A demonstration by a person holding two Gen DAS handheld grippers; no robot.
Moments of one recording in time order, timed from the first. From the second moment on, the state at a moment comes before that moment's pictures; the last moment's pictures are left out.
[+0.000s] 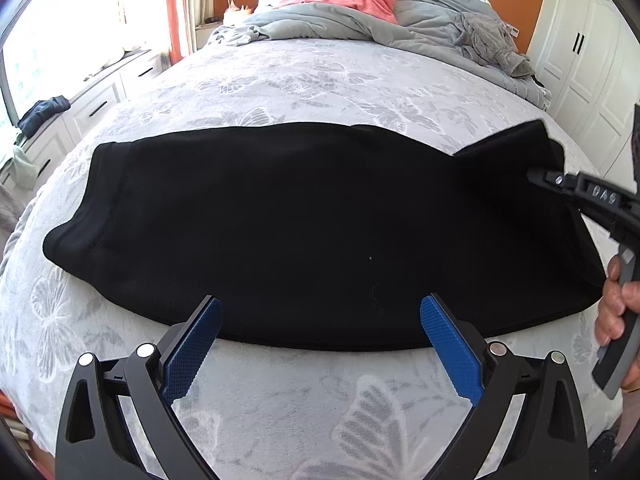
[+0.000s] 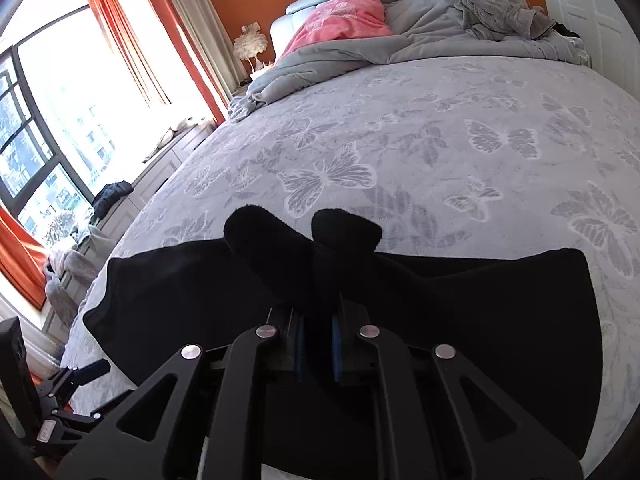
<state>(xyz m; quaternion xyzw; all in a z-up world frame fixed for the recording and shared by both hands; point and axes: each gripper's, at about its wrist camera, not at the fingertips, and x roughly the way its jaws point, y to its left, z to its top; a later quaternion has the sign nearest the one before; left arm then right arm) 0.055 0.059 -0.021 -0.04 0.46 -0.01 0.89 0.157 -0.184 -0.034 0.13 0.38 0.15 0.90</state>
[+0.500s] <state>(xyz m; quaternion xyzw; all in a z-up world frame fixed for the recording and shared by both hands) 0.064 0.056 -0.029 -0.04 0.47 -0.02 0.88 0.150 -0.135 -0.011 0.11 0.36 0.19 0.91</state>
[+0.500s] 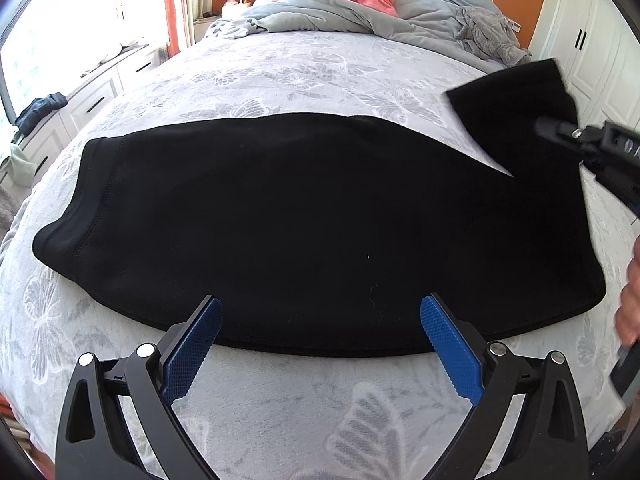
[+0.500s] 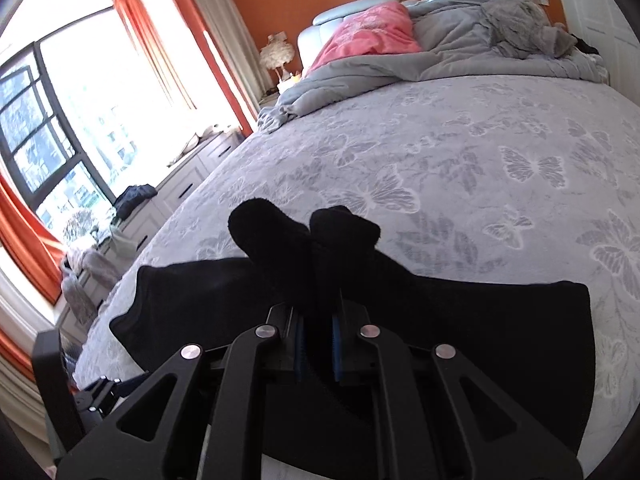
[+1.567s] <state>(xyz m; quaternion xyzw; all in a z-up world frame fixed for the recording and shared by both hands) 0.072 0.094 -0.005 -0.12 0.43 0.03 0.89 0.093 -0.340 0.097 0.26 0.24 0.08 0.93</state>
